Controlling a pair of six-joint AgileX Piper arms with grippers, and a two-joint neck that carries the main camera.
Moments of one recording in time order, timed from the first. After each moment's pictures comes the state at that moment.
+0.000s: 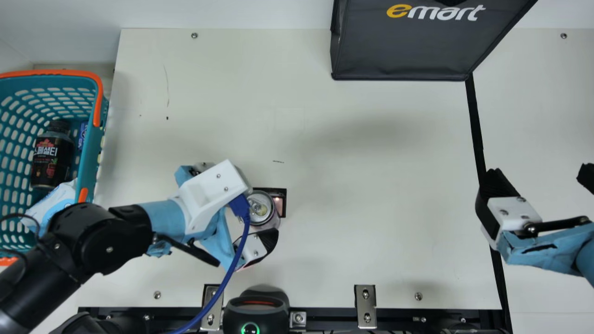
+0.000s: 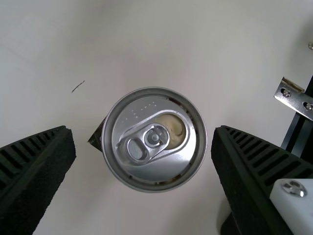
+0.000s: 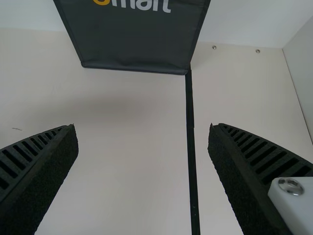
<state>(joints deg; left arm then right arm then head) -39.5 69.7 -44.9 -28.2 39.3 35.5 0.6 42.6 -69.8 -0.6 69.5 0.0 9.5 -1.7</state>
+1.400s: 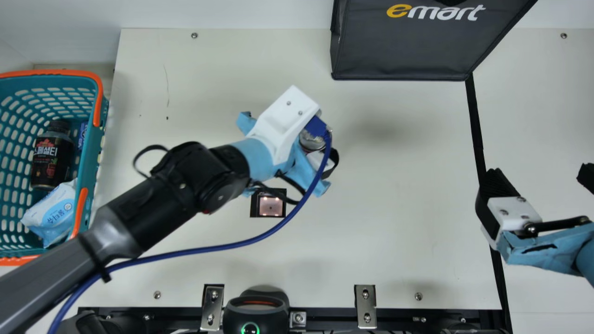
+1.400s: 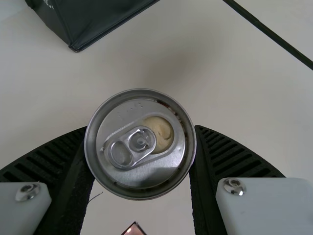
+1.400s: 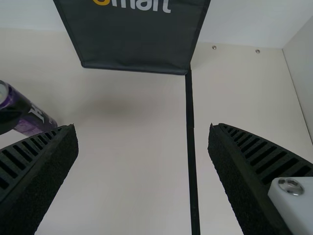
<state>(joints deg) -48.4 94.2 -70.1 -6.9 28.5 -0.3 0.6 42.6 -69.8 -0.6 69.5 0.0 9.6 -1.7</state>
